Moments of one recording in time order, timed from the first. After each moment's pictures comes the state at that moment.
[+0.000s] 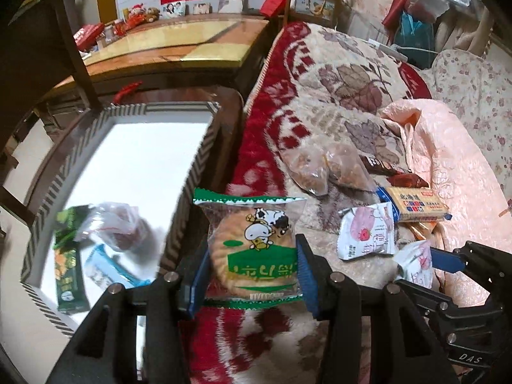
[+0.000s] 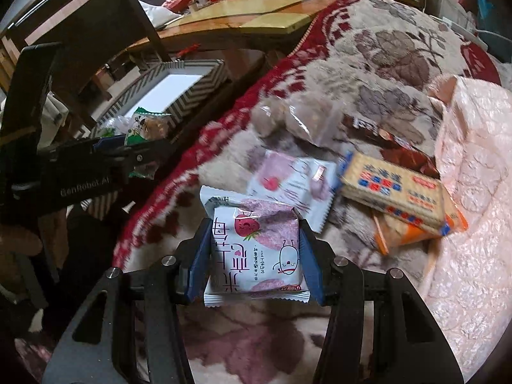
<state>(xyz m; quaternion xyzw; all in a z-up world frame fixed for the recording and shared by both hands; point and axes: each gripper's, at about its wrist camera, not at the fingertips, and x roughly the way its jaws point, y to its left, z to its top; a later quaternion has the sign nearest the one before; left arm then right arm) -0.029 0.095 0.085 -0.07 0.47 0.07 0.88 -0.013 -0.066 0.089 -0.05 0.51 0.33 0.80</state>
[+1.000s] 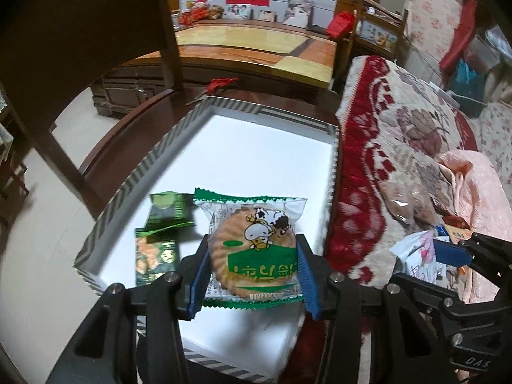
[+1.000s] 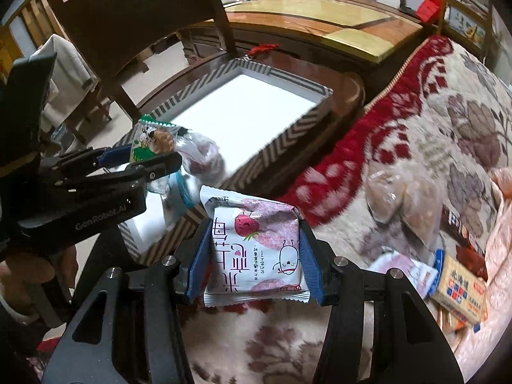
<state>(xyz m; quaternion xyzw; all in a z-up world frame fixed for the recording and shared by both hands) -0.069 0.204 0.090 -0.13 0.45 0.18 0.87 -0.012 0.076 0.118 -0.12 0.49 0.40 0.76</state>
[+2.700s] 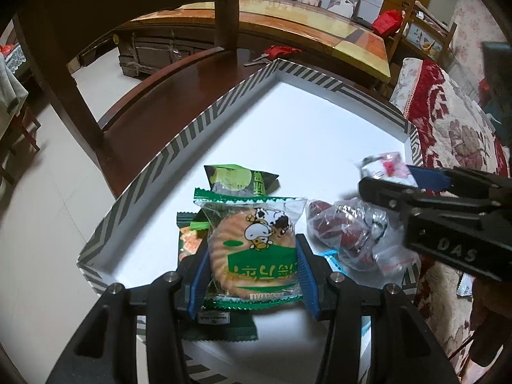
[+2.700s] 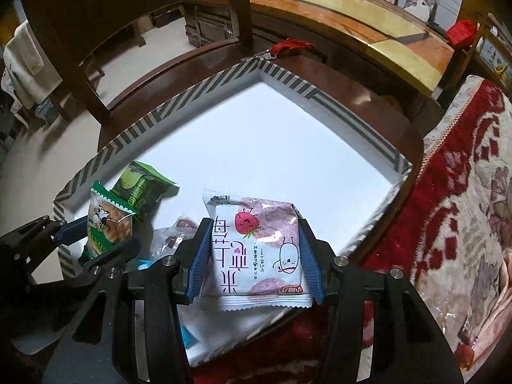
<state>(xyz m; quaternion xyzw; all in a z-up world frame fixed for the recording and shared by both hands) -0.072 0.269 0.040 -0.18 0.48 0.23 0.83 0.051 0.216 0.074 -0.20 0.50 0.40 0.74</state>
